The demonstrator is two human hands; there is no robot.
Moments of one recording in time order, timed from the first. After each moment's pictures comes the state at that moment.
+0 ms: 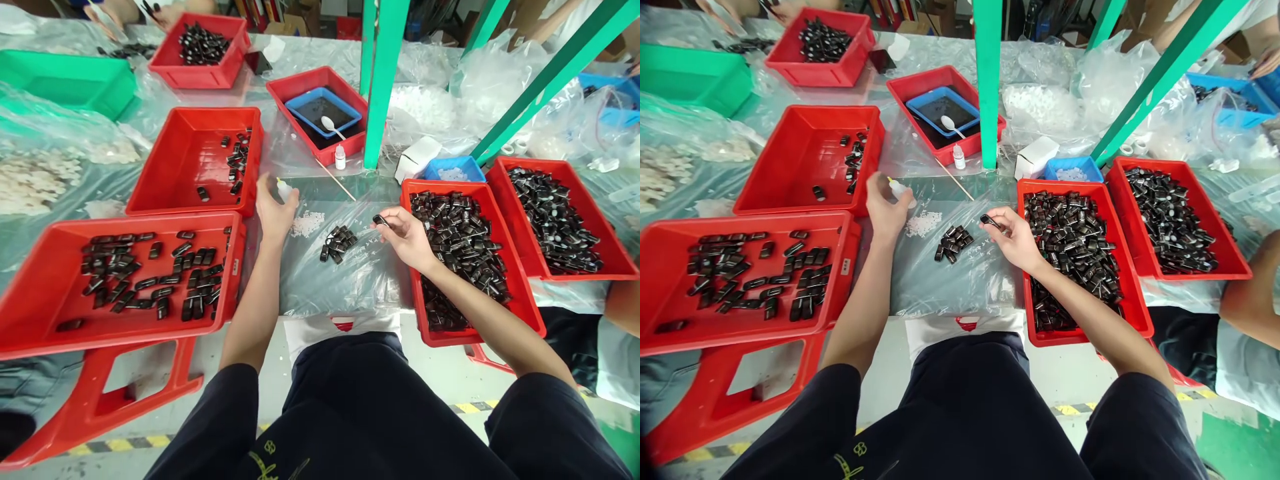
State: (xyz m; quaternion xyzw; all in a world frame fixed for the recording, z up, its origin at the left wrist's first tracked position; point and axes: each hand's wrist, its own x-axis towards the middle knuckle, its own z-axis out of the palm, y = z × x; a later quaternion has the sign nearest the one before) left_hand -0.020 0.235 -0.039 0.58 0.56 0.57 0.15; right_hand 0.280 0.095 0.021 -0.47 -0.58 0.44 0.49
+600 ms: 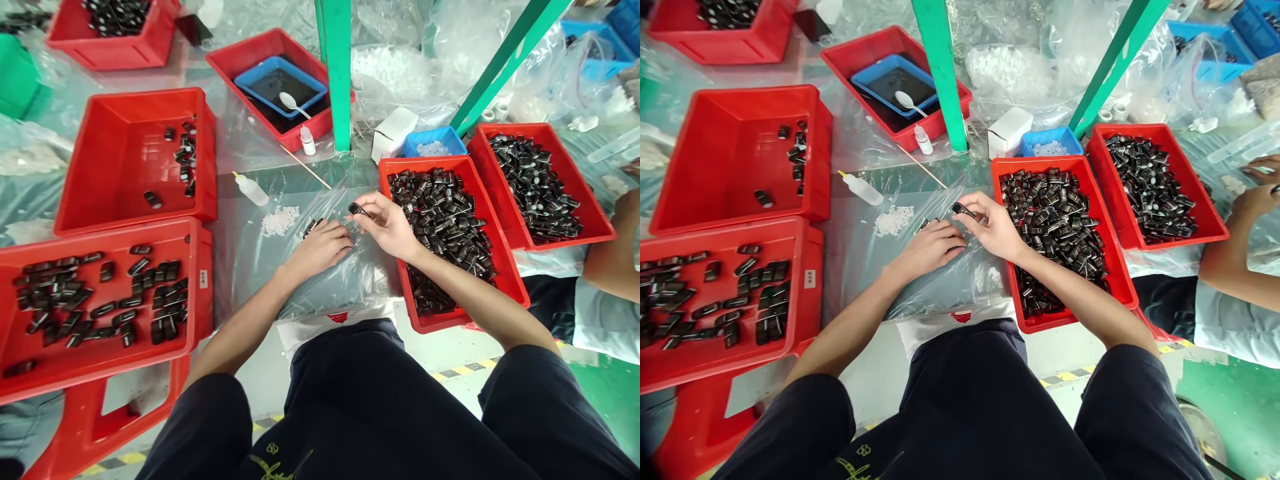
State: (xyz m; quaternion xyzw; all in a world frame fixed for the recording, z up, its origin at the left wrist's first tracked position) left_hand 0.070 0.141 -0.019 0.95 0.21 0.16 0.18; right_hand 0.278 0.092 0.022 -0.47 -0.58 0.45 0.49
